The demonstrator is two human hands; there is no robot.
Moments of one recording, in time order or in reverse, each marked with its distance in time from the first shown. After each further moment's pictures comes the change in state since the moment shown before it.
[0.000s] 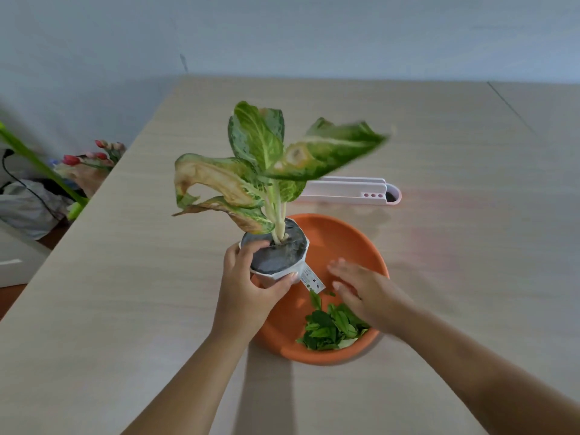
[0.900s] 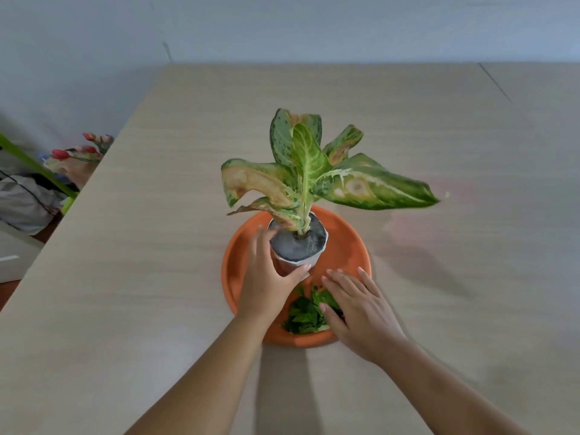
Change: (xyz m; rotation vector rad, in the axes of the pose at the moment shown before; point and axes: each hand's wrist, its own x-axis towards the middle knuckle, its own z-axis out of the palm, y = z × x) left_hand 0.002 0.008 0.055 0.054 -0.115 -0.074; right_hand -0.049 -0.005 0.026 -0.302 0.151 -0.006
